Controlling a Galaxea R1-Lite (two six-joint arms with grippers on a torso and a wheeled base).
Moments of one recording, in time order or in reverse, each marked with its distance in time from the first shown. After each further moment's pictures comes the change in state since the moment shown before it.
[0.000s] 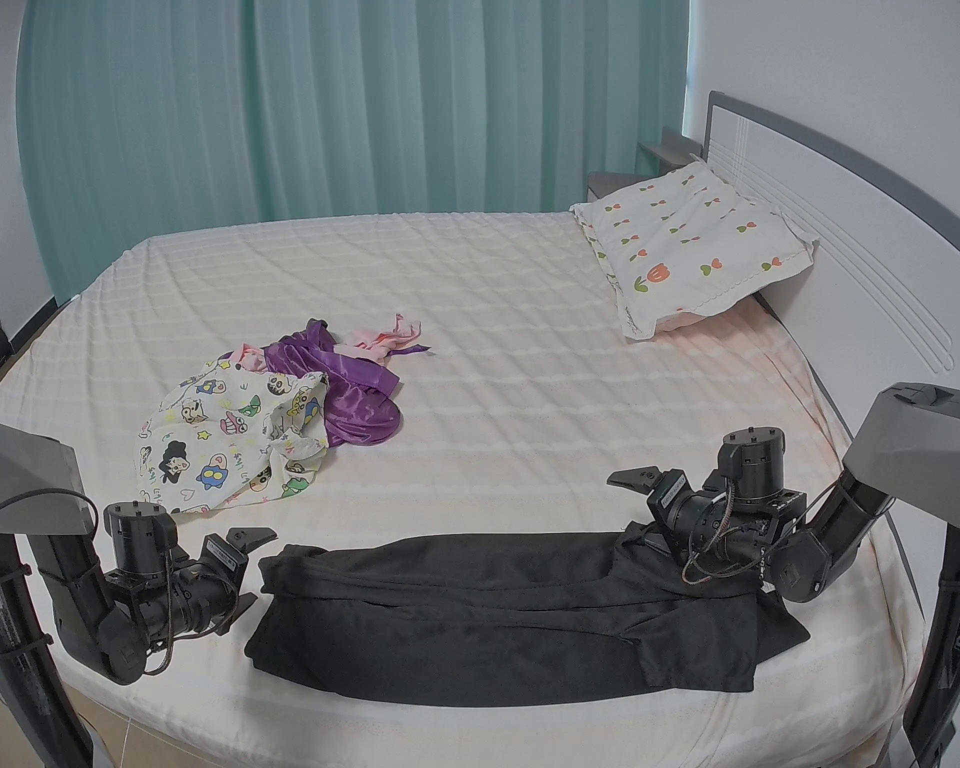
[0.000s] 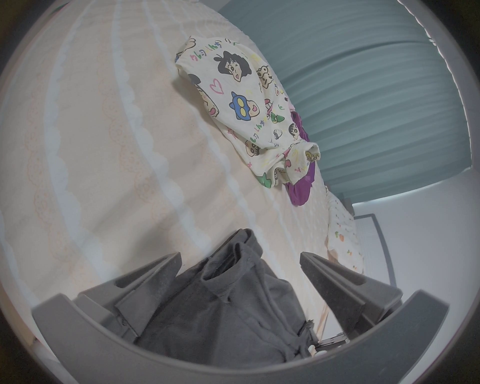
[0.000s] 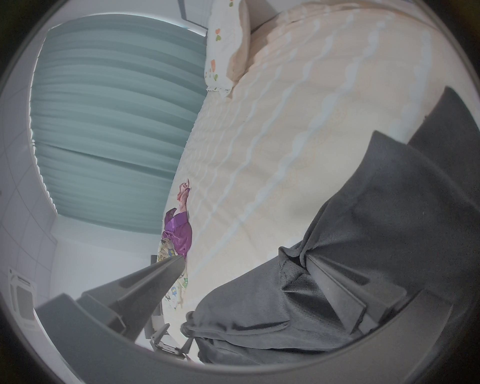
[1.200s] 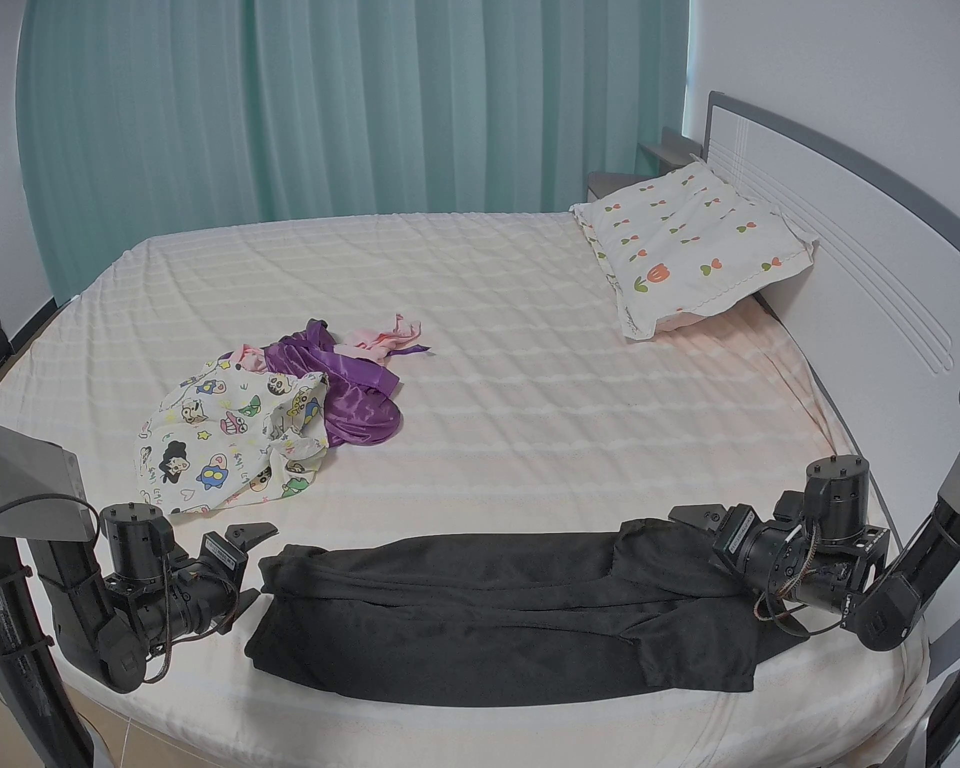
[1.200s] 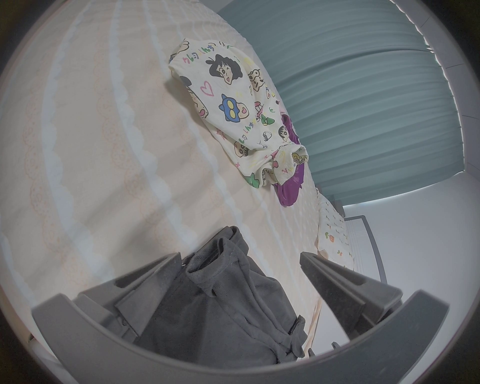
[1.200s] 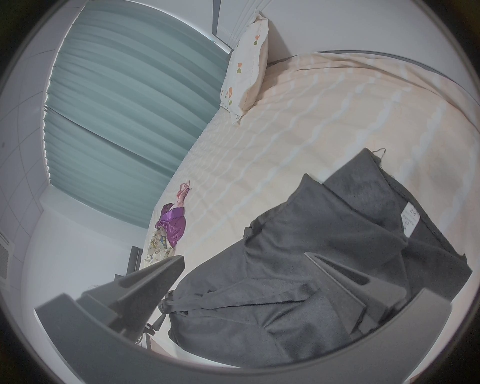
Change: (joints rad) left arm -0.016 -0.002 0.037 -0.091 -0.002 -0.028; right arm -0.005 -0.296 0.379 -0.074 -0.110 -0.198
